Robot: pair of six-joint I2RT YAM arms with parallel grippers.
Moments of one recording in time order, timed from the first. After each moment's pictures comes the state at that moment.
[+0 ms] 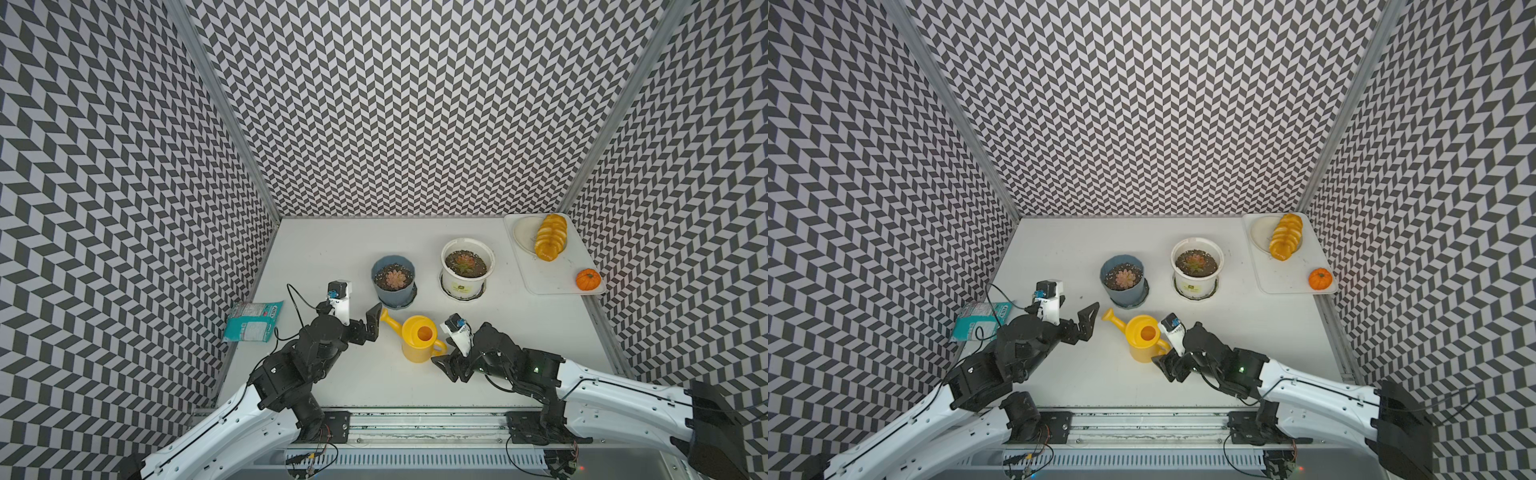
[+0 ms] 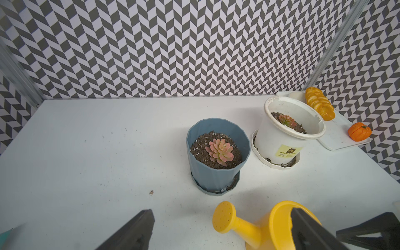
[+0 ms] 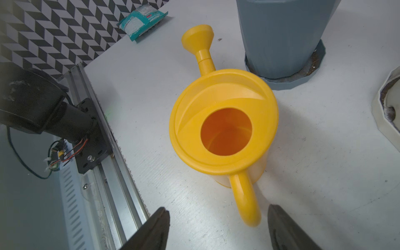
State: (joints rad) left arm -0.87 0.58 0.65 -0.45 -0.48 -0.35; right arm 1.06 0.95 0.48 -0.15 0.03 0.30
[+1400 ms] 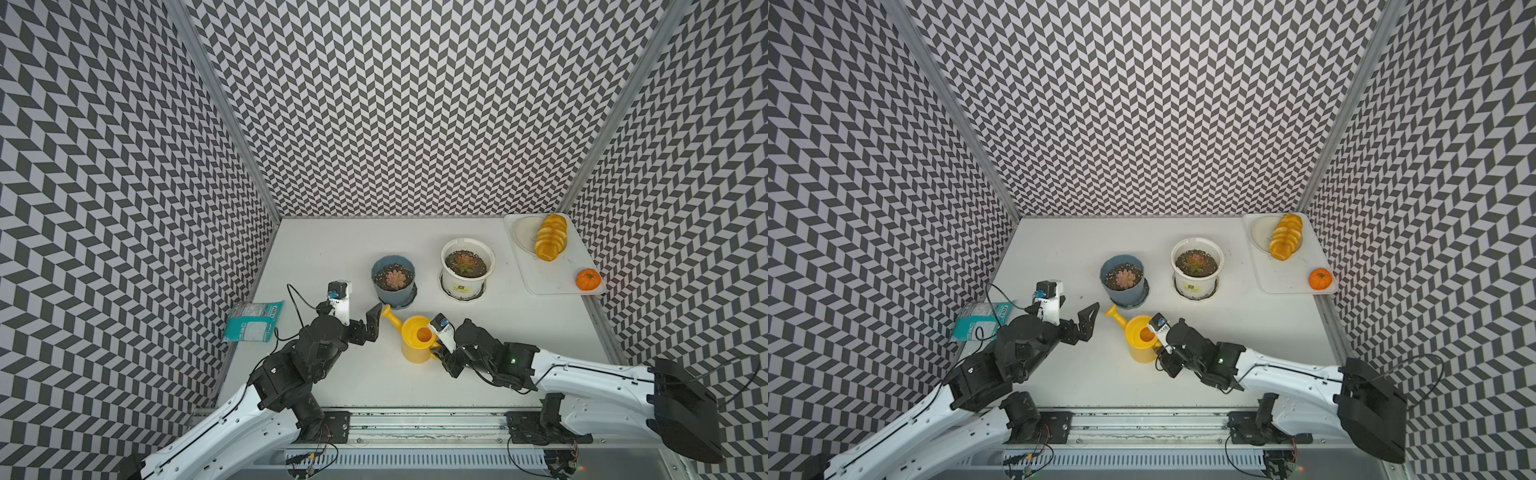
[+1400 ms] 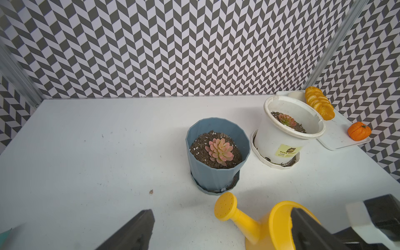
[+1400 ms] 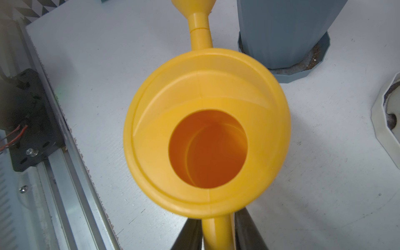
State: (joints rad) left arm -0.87 0.58 0.65 -0.45 -0.48 -0.35; right arm 1.06 1.17 0.55 -0.13 0.09 0.20
